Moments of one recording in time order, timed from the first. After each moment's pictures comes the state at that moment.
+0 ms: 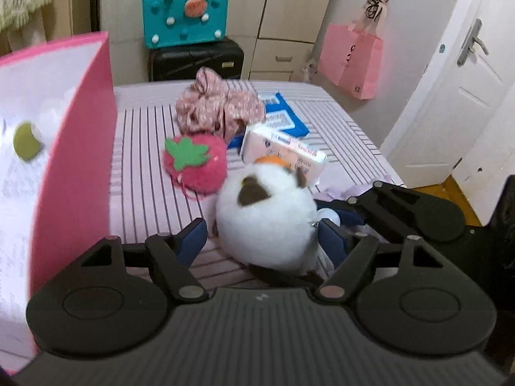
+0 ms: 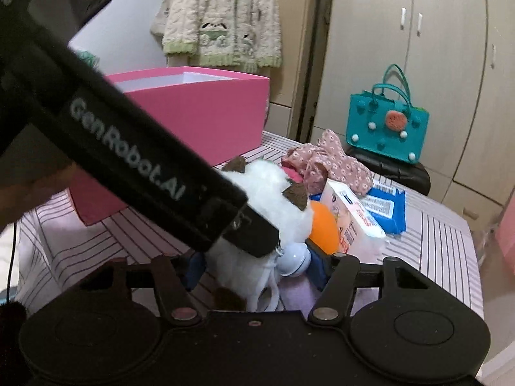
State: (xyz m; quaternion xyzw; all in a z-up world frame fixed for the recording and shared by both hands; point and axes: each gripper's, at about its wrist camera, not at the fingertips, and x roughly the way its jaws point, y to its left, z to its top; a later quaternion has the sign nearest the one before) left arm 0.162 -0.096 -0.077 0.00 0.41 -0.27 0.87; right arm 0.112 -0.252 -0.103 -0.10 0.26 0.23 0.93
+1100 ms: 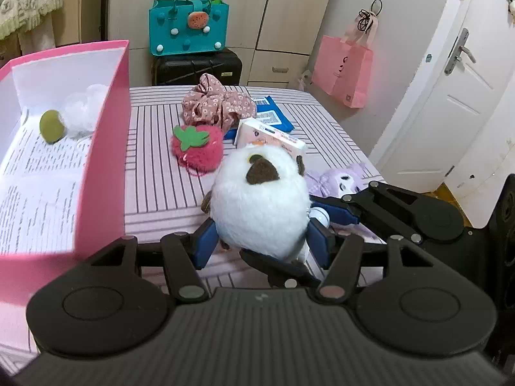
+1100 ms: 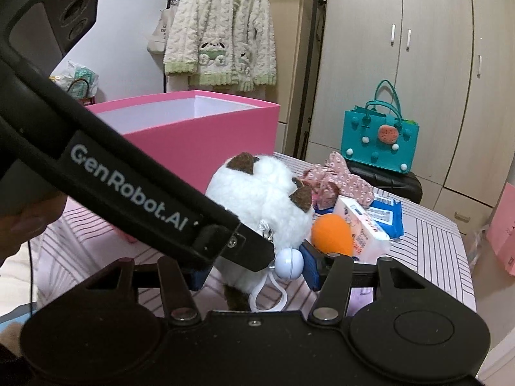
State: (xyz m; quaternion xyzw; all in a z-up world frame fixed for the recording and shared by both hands) left arm 0.105 -0.072 -0.055 -0.01 0.39 -0.27 0.88; right arm 0.068 -0.234 -0.082 -0.09 0.23 0.22 0.94
